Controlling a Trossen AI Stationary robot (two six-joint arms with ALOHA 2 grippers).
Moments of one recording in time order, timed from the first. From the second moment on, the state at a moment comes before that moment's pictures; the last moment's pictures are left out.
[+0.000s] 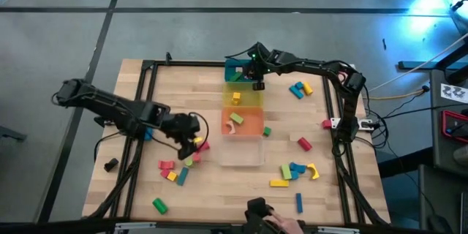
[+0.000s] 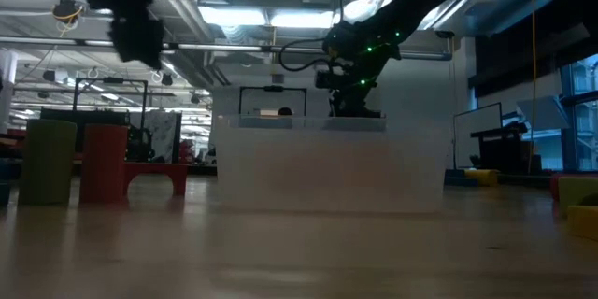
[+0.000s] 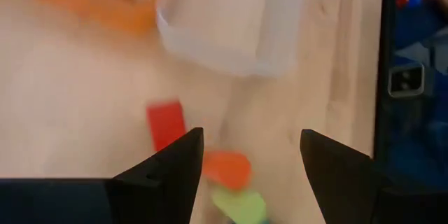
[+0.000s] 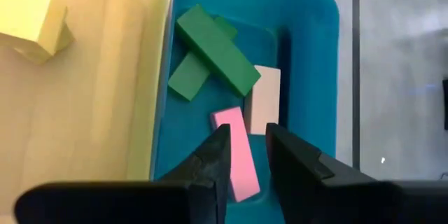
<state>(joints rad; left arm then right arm) -0.21 1.16 0.82 -0.56 0.06 -0.59 -0.56 1.93 1.44 -0.43 0.02 -0.76</state>
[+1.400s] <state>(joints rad) -0.46 1.37 0.81 -0.64 -0.03 -0.93 -0.56 1.67 1.44 -0.78 -0.07 -0.65</state>
